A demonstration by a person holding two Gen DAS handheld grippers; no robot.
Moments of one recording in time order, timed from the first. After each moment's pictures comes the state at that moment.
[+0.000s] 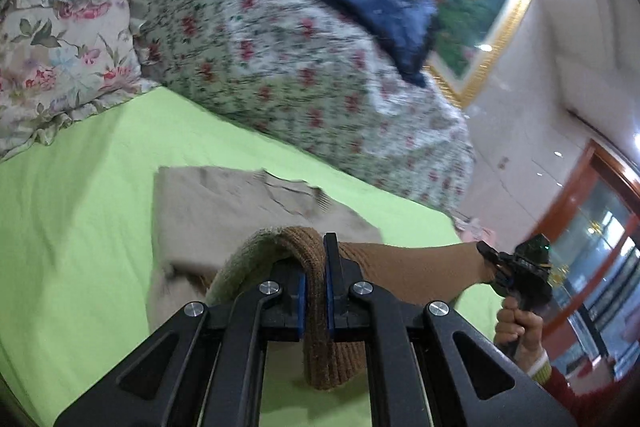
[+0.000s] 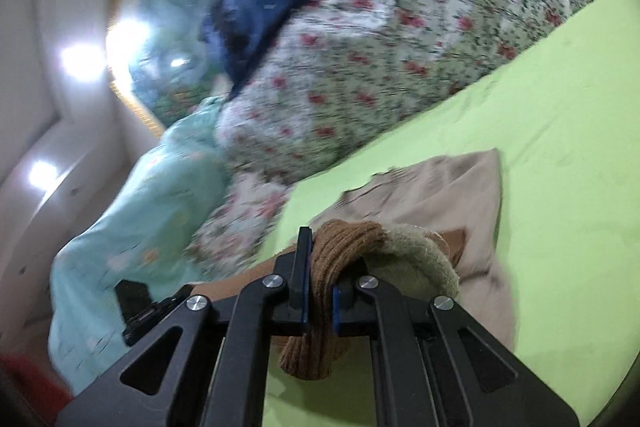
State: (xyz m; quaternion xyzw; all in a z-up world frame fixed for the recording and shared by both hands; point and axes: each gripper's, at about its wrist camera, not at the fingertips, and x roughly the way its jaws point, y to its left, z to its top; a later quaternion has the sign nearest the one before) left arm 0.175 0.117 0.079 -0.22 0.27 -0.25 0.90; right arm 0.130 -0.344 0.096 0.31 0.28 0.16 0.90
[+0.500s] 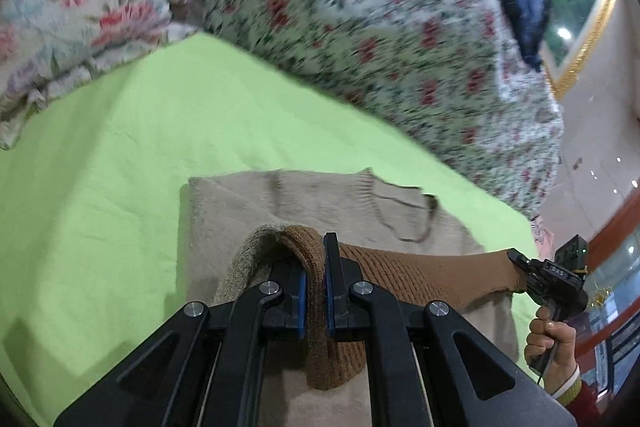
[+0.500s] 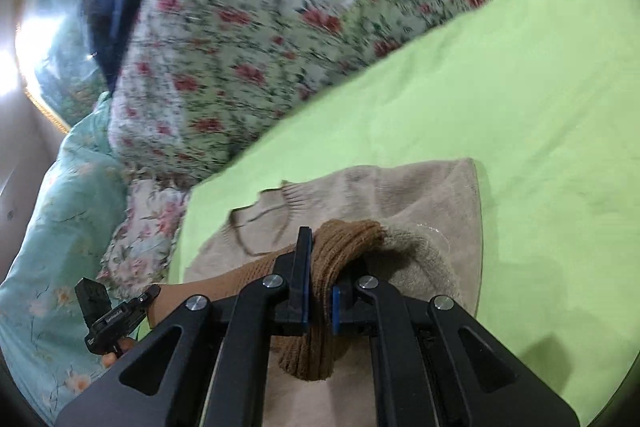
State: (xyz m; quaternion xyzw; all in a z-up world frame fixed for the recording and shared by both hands) left arm 0.357 0.108 -0.010 -0.21 0.38 -0.16 0.89; right arm 0.286 -0.373 0.009 0.30 0.37 0.06 0.87
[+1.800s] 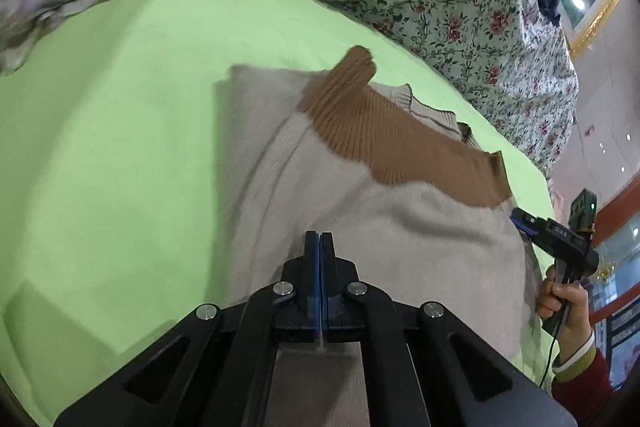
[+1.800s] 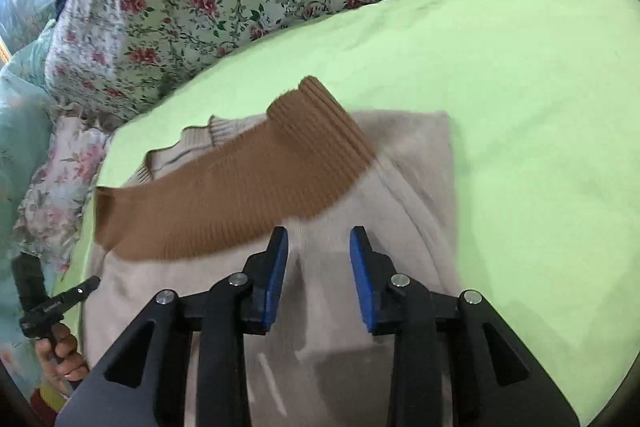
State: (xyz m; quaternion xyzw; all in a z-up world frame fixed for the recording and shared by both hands) left arm 0.325 0.125 -0.056 -0.19 0.45 -0.16 0.86; right arm 0.279 -0.340 -0.024 0.18 0.44 -0.02 0.88
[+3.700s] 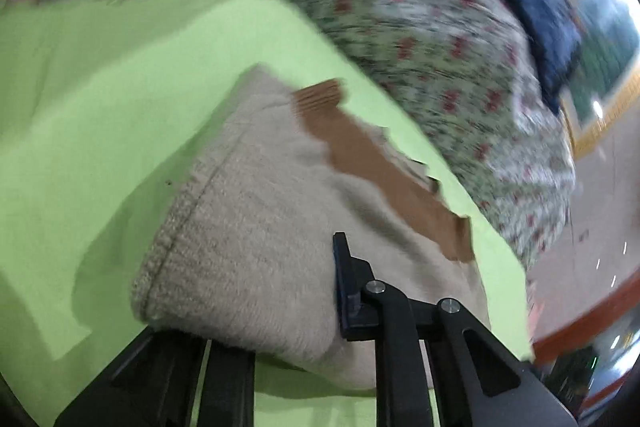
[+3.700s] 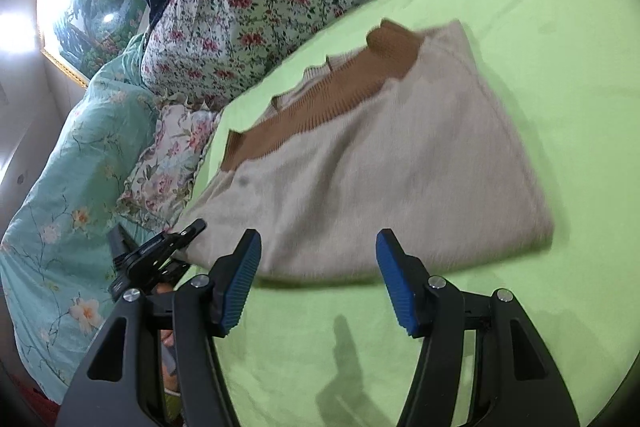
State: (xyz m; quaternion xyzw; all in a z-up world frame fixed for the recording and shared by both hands) left arm 0.243 0.076 -0.026 -0.31 0.35 -0.08 0.88; right arm 0.136 -0.301 0.006 0.29 0.41 0.10 0.86
